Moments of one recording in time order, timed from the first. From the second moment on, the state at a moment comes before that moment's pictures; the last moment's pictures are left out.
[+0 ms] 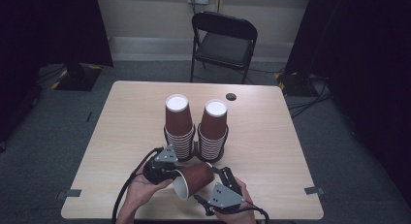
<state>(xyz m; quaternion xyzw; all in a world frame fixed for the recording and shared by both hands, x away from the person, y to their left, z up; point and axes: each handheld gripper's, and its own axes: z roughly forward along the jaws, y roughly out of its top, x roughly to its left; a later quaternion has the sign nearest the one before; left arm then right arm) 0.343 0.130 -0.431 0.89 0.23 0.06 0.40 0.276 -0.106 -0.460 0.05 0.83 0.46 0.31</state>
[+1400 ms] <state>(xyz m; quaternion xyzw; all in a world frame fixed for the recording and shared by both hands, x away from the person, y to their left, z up) 0.347 0.112 -0.431 0.87 0.25 0.03 0.43 0.282 -0.065 -0.461 0.02 0.83 0.44 0.35</state>
